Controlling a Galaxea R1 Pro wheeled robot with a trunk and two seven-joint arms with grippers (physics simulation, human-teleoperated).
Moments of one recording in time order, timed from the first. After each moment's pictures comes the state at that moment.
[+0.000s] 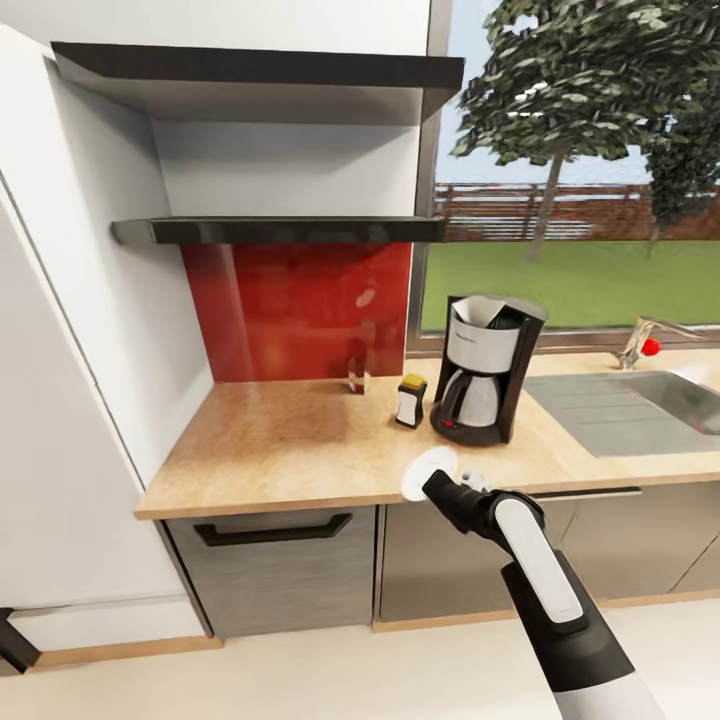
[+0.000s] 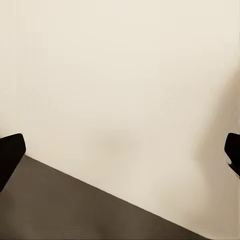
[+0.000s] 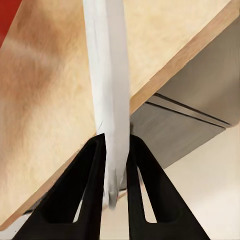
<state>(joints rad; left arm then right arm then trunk) -0.01 0.16 0.12 0.01 0.06 -0.20 0.30 -0.49 0.00 0.20 -1.48 -1.29 0.55 -0.82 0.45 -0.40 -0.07</state>
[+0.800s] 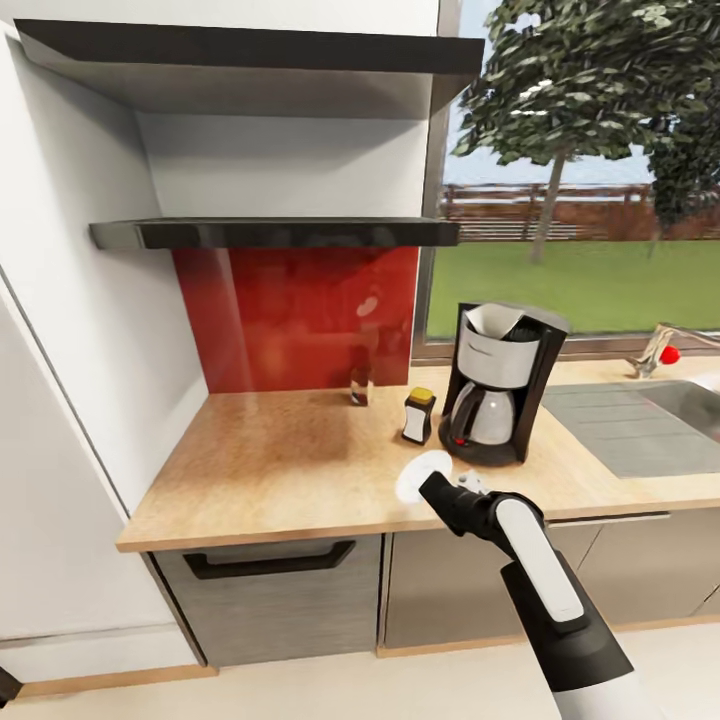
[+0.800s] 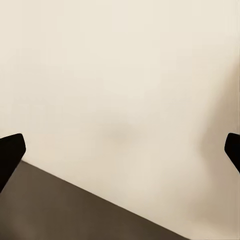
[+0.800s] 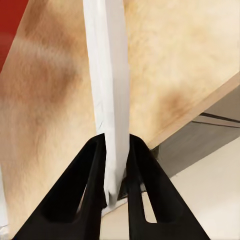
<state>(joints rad) 0.00 0.16 0.11 0.01 0.06 -0.20 0.30 -0.49 0.00 0.20 -1.47 -1.36 0.55 -0.82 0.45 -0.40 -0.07</state>
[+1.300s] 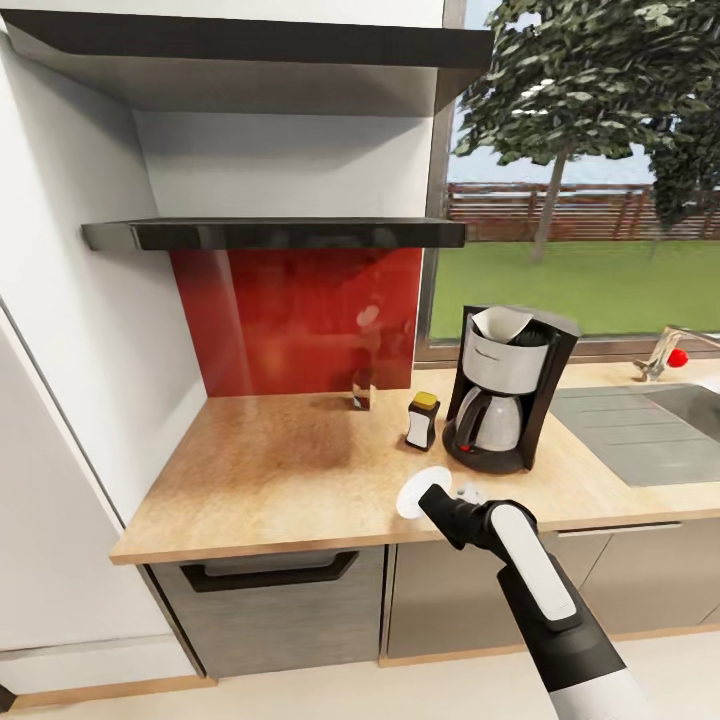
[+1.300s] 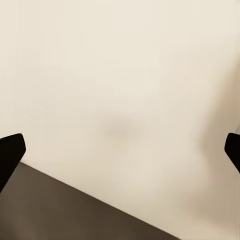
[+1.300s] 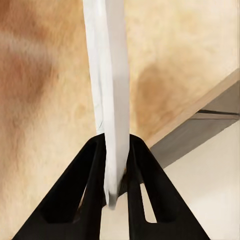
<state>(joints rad) 0.01 0.16 0.11 0.01 0.06 -0.20 0.30 -0.49 0.00 0.20 -1.38 -1.37 0.55 -0.82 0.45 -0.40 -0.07</state>
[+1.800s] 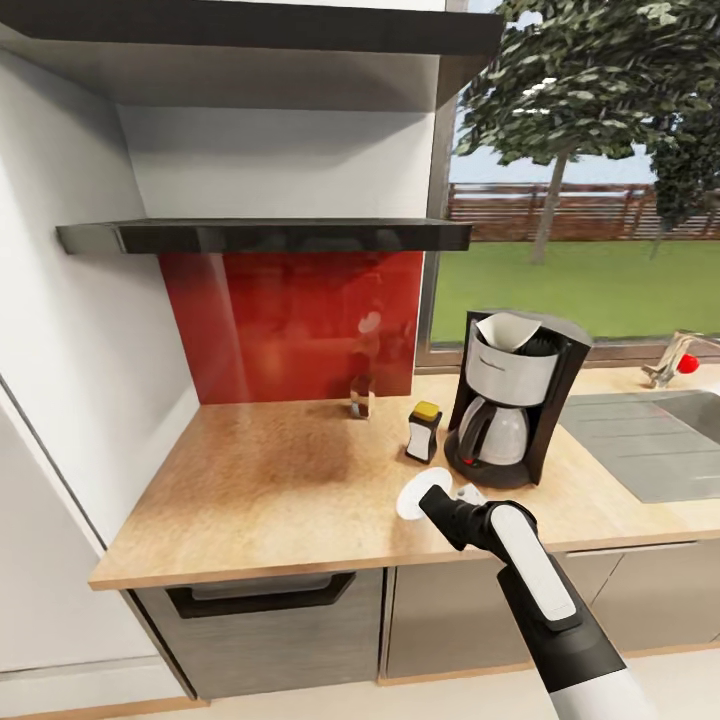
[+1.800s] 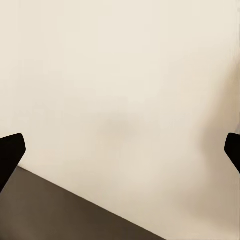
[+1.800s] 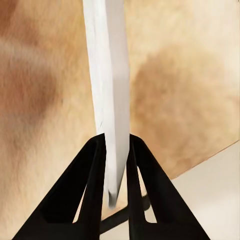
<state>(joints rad) 0.01 0.16 0.11 0.01 0.06 -0.20 0.30 -0.49 0.00 0.20 -1.38 -1.37 0.55 -0.82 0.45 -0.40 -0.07</state>
